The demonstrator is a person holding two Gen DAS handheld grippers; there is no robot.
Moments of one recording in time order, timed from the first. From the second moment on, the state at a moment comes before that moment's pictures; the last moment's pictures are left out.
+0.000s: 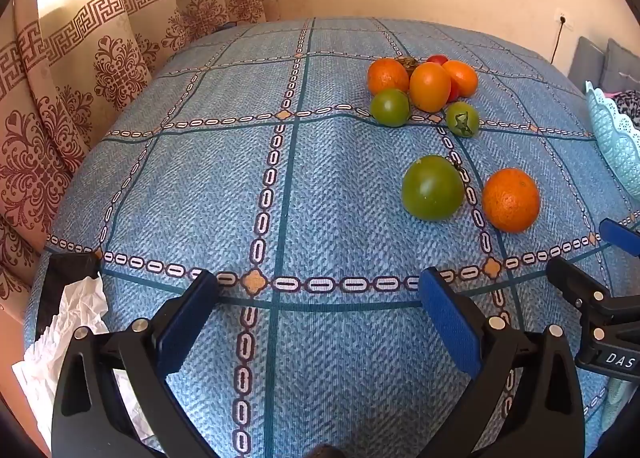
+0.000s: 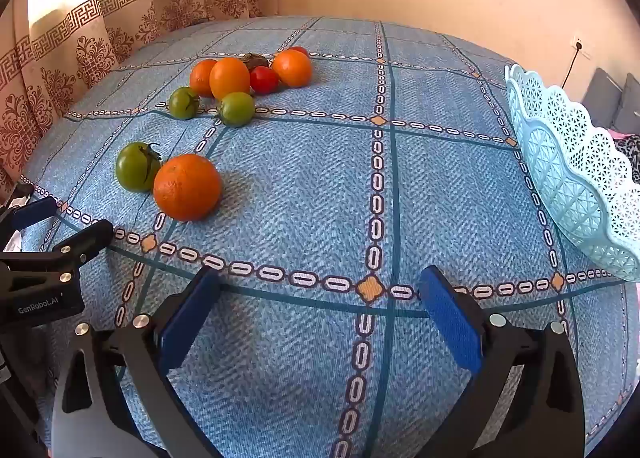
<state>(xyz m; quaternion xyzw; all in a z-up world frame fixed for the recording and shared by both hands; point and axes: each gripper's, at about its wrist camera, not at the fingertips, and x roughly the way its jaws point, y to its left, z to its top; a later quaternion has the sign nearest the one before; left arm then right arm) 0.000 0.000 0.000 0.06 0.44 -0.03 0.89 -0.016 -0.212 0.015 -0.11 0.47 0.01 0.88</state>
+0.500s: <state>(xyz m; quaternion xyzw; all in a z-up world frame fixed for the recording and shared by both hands) -0.005 0.005 0.001 0.06 0.44 -0.03 0.90 -0.016 -0.213 0.021 -0.10 0.46 0.02 0.88</state>
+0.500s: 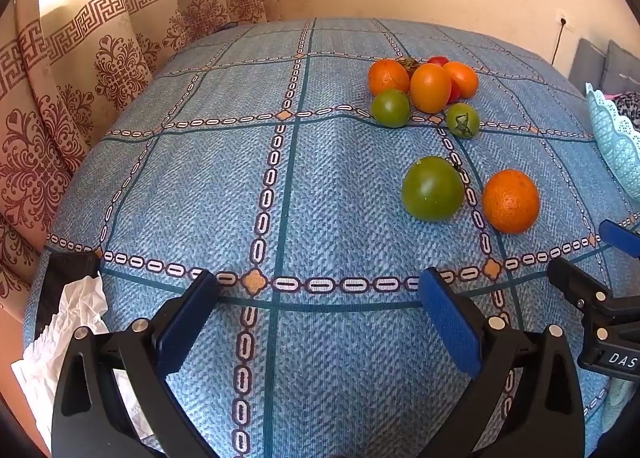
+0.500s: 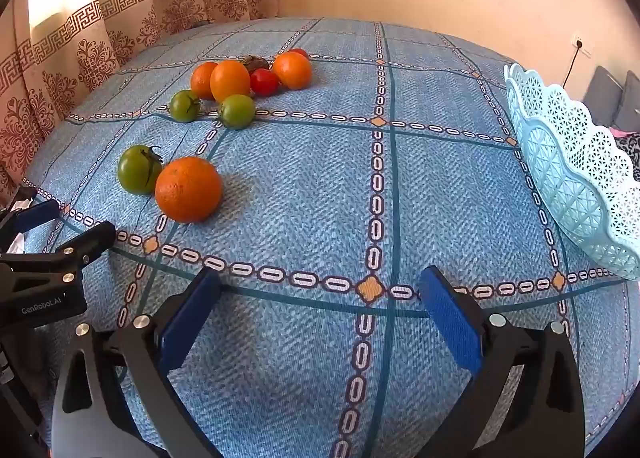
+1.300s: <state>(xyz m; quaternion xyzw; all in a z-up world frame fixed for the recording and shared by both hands) -0.014 0.025 0.021 0.07 0.42 -0.03 0.90 0.016 -0.160 0.021 -0.04 0.45 0.14 0.88</state>
